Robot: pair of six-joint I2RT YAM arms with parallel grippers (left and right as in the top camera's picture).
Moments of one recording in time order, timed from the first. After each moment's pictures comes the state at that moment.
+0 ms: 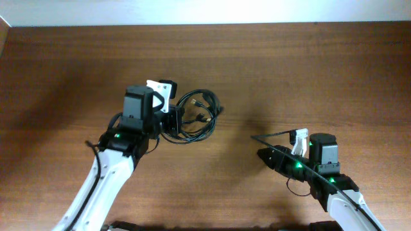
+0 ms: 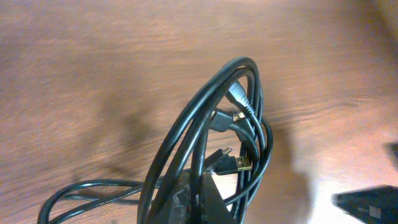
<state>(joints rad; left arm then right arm) -0.22 1.27 0.88 -0.36 0.35 -0.19 0.07 1.08 0.32 -0.12 -0.69 0.67</state>
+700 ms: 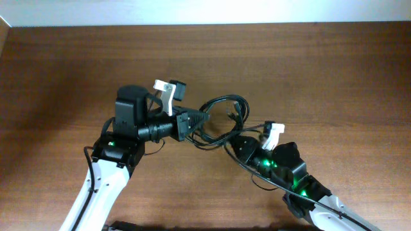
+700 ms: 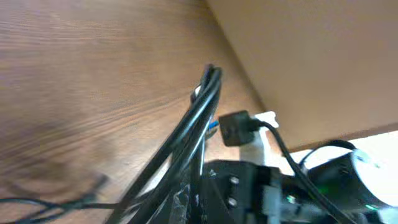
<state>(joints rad) -0.22 1.19 0.88 -0.27 0.87 -0.37 0.60 1.08 0.31 0.42 -0.17 1.16</state>
